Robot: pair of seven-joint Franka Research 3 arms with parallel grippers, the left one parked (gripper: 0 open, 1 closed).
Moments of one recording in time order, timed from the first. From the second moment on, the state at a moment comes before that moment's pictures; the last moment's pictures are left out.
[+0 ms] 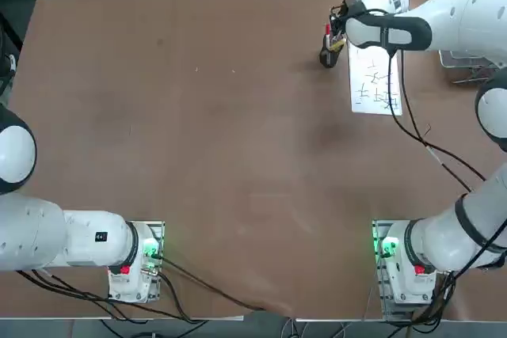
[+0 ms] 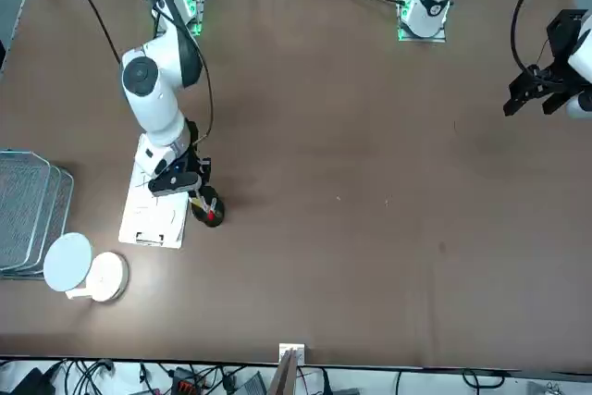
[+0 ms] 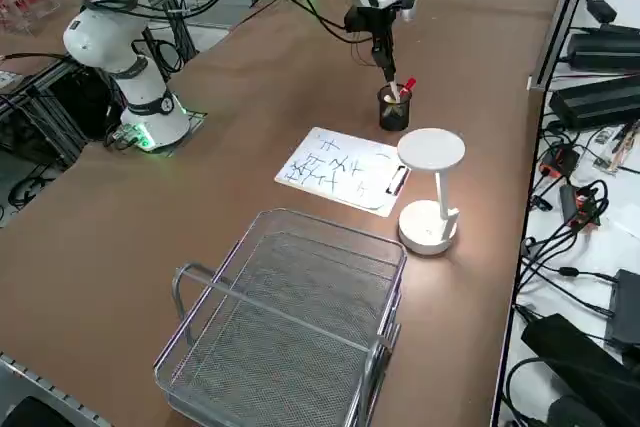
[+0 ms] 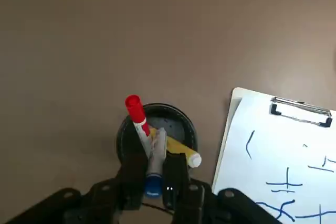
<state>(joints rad) 0.18 0.32 0.19 -1.98 -0.22 2.51 0.35</state>
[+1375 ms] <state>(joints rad) 0.18 0.36 0.17 -1.98 -0.24 2.53 0.36</state>
